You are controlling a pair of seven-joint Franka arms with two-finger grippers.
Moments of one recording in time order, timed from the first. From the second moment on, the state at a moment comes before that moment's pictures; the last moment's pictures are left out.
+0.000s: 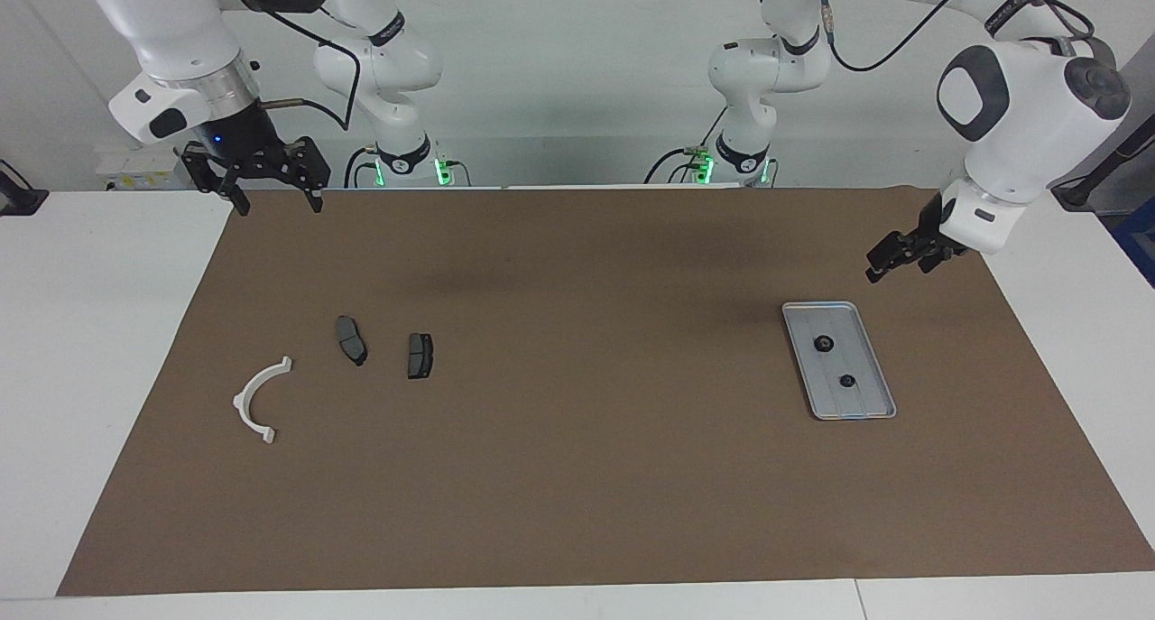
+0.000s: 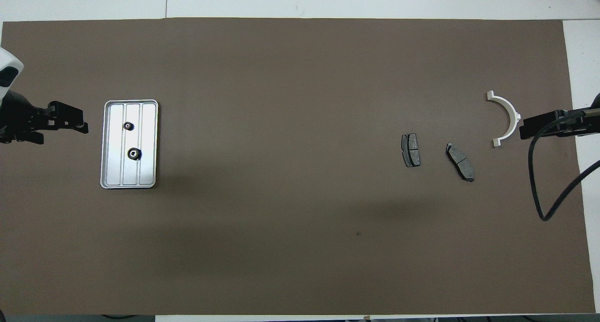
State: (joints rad) left arm -0.02 0.05 0.07 -1.70 -0.07 1.67 -0.09; right arm 0.03 -0.06 -0.04 -1.62 0.00 1.57 -0.03
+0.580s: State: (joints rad) left arm 0.02 -0.05 0.05 -1.76 -0.07 1.59 -0.09; right arm 0.03 -0.06 -0.04 -1.62 -0.01 1.57 0.00
